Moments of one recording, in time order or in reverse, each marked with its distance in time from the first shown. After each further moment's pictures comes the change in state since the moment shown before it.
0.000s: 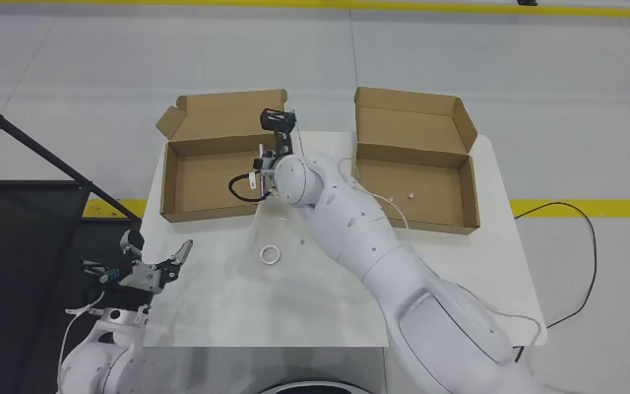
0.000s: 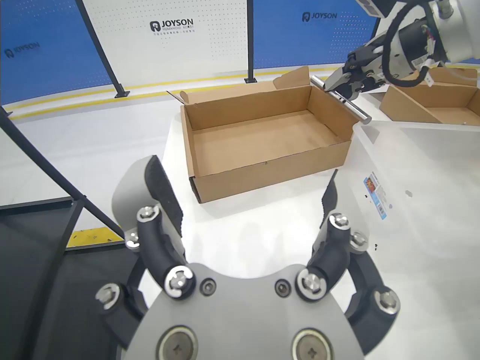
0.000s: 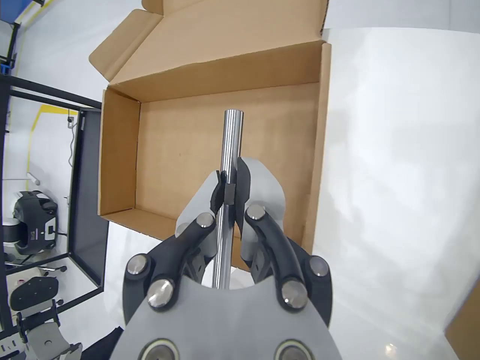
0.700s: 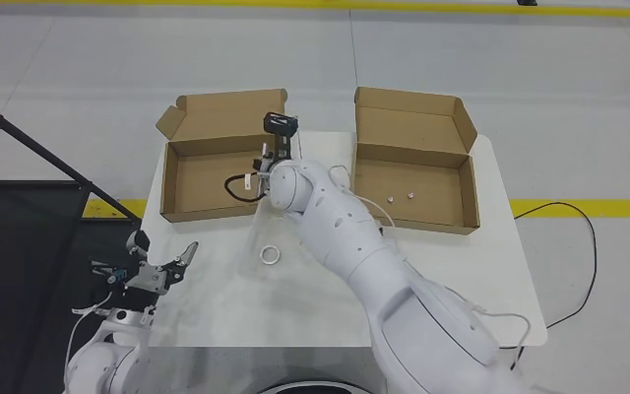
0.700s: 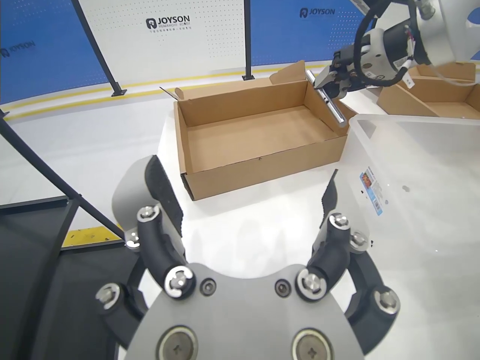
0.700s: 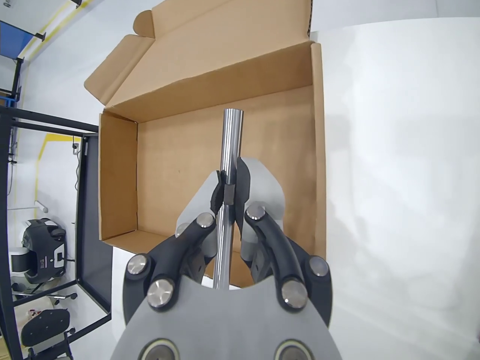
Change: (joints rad) left arm -0.004 -0.010 0.017 0.007 0.020 -0.001 0.002; right arm 0.028 -0.087 0.013 0.172 0.042 0.035 -0.153
